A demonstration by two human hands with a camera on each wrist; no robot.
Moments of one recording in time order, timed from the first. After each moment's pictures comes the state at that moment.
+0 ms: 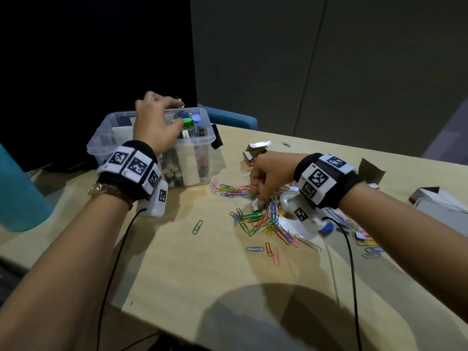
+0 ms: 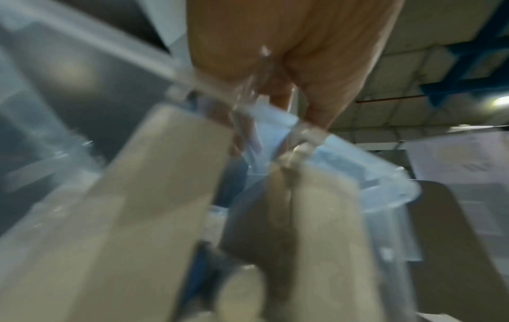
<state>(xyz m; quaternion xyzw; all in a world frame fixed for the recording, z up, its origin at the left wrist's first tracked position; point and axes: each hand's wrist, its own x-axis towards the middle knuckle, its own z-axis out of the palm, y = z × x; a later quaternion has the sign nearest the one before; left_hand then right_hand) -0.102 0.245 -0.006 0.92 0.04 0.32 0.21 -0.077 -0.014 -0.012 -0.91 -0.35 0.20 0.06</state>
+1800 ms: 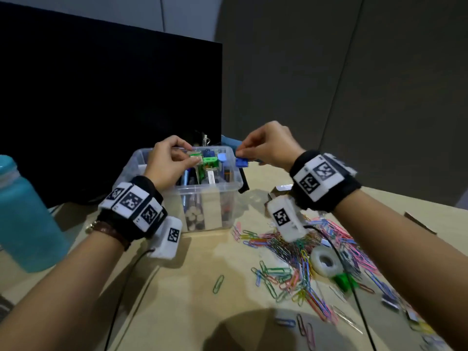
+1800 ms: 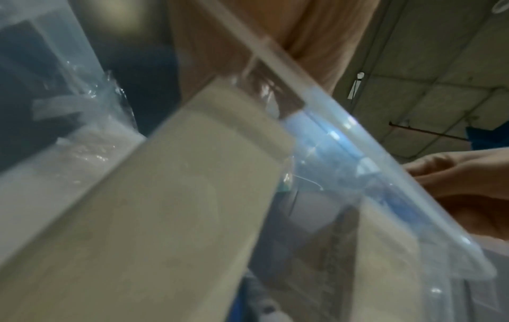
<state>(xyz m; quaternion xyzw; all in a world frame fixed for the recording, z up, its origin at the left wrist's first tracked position) -0.084 0.282 -0.010 0.85 0.03 0.27 0.46 -0.025 0.060 0.054 -0.88 -0.27 -0.03 0.40</state>
